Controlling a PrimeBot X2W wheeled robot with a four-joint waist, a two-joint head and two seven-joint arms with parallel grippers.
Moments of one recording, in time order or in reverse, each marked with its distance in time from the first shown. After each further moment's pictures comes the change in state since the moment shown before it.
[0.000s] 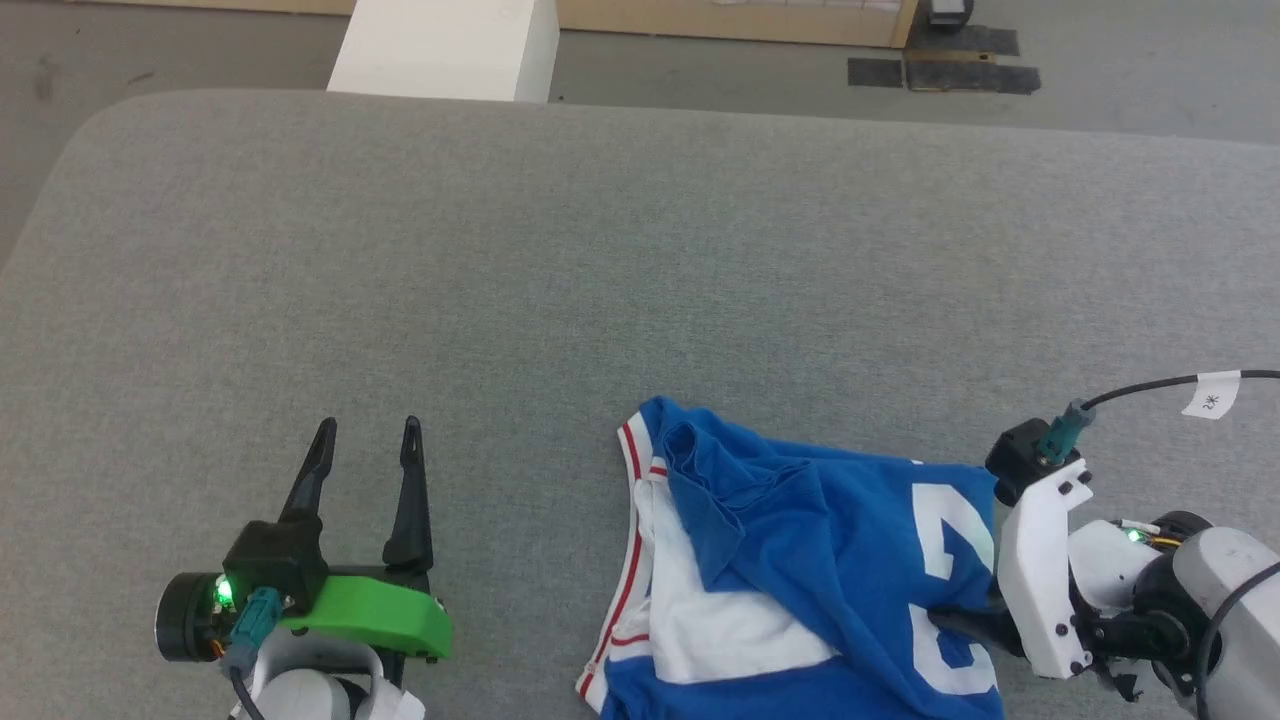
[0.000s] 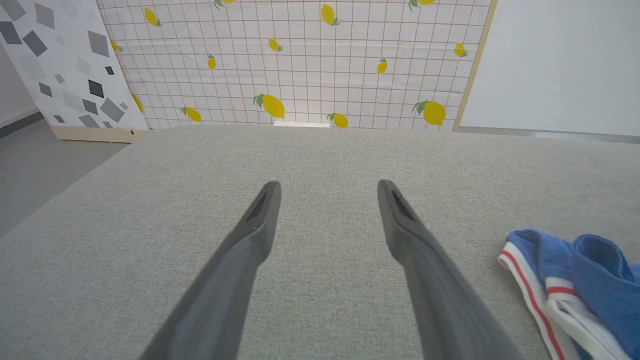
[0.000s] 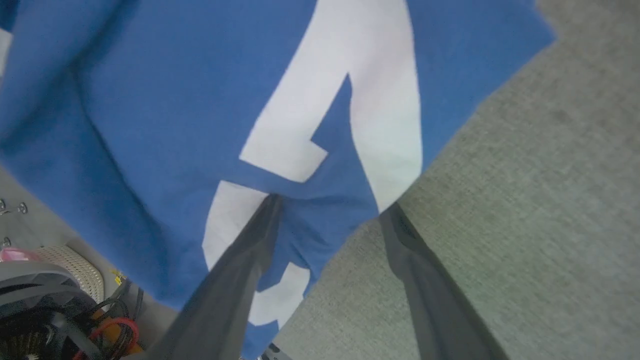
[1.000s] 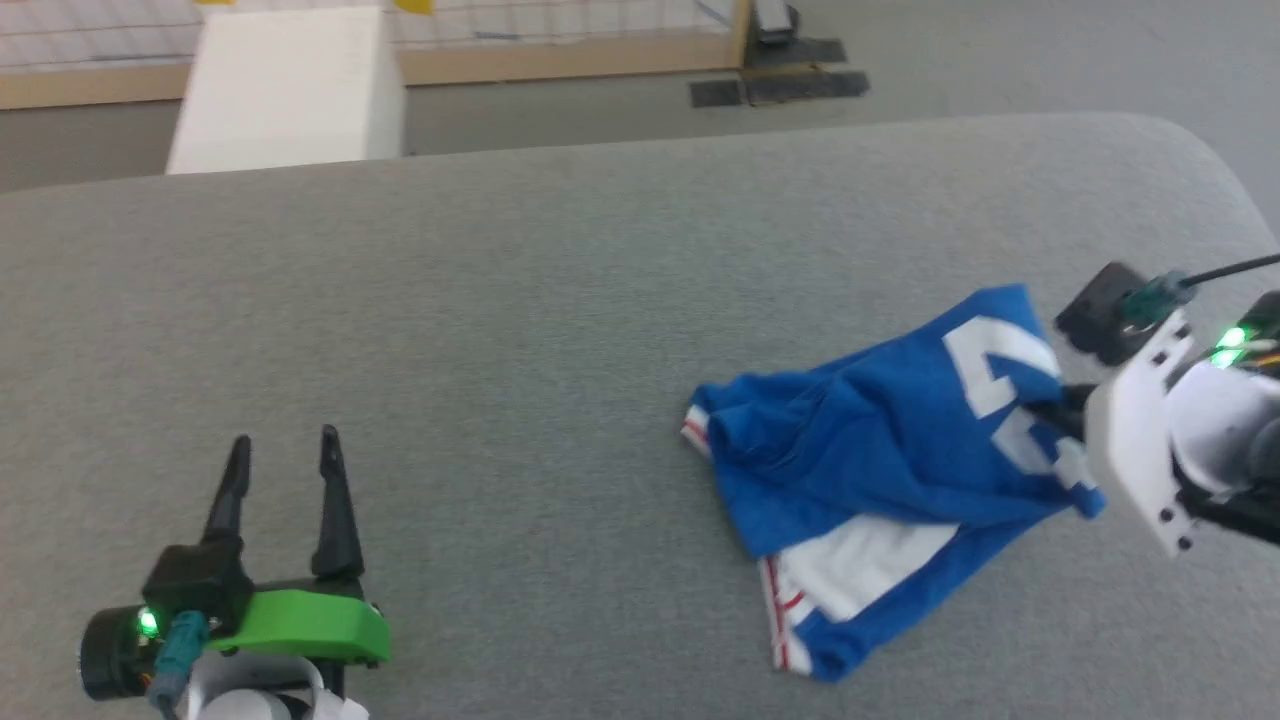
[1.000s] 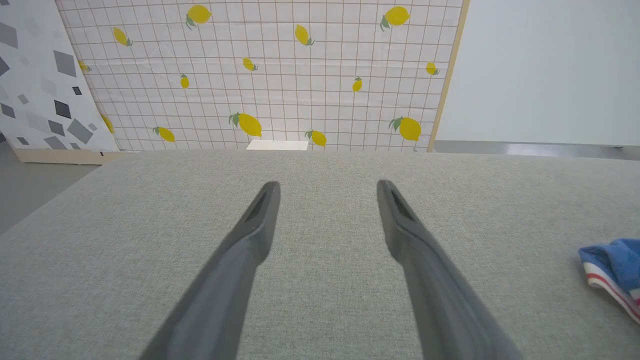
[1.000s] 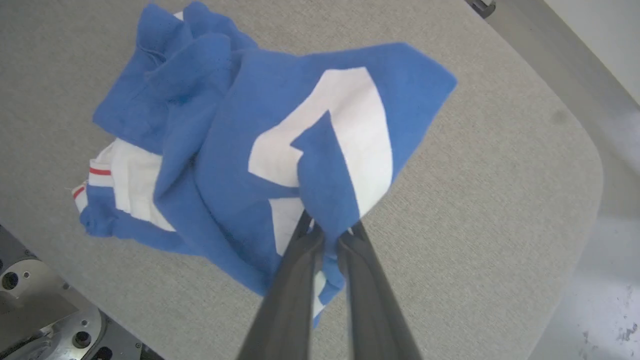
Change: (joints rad) left arm 0.039 -0.001 0.105 -0.044 0.000 0.017 0.000; right arm -0.309 -0.299 0.227 -0.210 -0.082 0.000 -0.239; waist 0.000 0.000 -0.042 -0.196
